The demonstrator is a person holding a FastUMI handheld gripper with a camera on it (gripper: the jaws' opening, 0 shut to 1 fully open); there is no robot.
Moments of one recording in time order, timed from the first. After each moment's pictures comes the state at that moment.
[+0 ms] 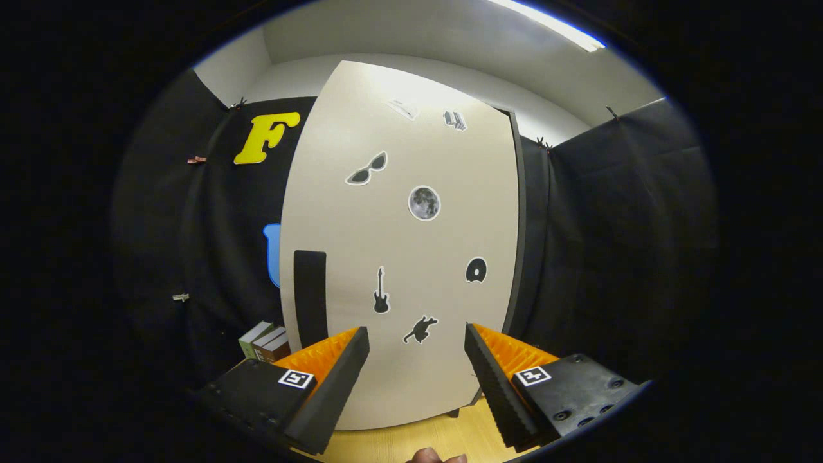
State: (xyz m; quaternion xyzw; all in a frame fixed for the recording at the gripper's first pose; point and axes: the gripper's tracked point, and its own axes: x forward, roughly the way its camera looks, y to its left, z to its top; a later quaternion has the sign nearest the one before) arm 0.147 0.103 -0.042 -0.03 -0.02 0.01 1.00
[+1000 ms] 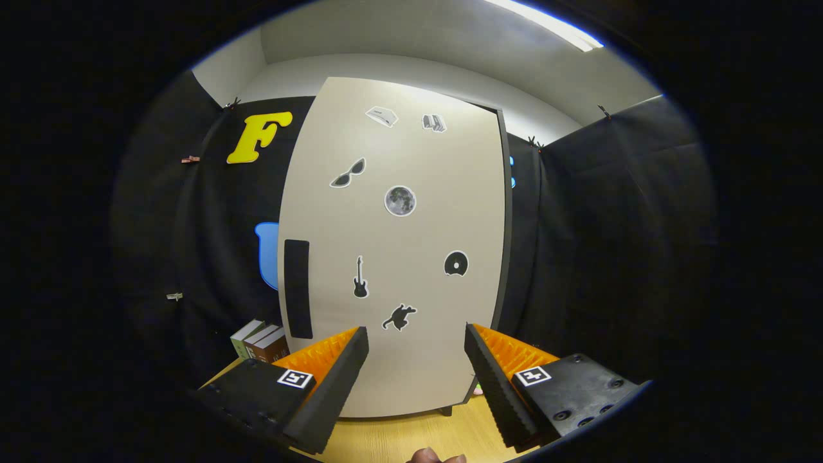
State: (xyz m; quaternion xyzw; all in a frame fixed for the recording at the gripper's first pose) arm 0.127 0.075 -0.049 -0.03 -0.02 -0.02 1.00
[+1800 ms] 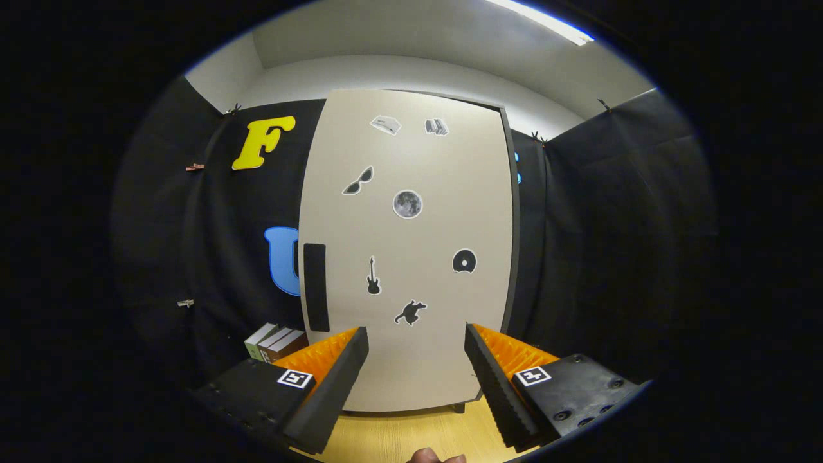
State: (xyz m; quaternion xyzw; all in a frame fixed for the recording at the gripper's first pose) arm 0.111 0.086 -0.047 -0.01 -0.01 -0.01 1.00
